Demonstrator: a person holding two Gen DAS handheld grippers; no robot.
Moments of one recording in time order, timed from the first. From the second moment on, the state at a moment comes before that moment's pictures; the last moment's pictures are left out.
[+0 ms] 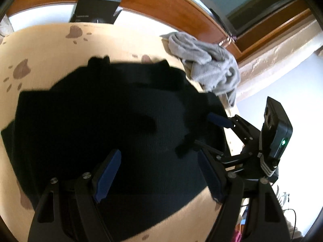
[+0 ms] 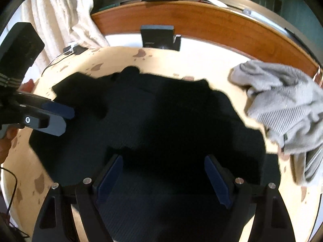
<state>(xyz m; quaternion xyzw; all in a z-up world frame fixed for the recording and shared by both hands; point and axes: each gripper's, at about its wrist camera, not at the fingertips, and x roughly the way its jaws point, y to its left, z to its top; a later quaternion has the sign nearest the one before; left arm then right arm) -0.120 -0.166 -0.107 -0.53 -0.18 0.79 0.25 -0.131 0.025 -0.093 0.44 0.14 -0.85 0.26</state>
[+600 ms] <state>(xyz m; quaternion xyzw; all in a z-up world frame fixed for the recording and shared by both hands) -0.186 -0.220 -0.108 -0.49 -0.27 0.80 0.21 -0.217 0.044 -0.068 0.40 0.03 -0.89 0.21</state>
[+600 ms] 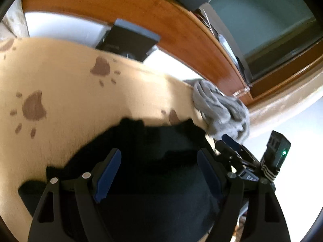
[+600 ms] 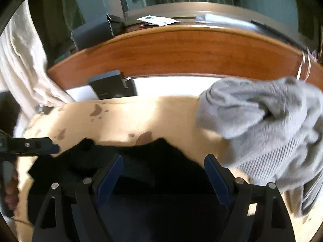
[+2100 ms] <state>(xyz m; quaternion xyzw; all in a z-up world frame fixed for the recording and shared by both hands) -0.137 -0.181 -0.090 -0.50 -0.15 0.82 0.25 -0.243 0.036 -0.090 0.44 0.06 -0.88 0.19</state>
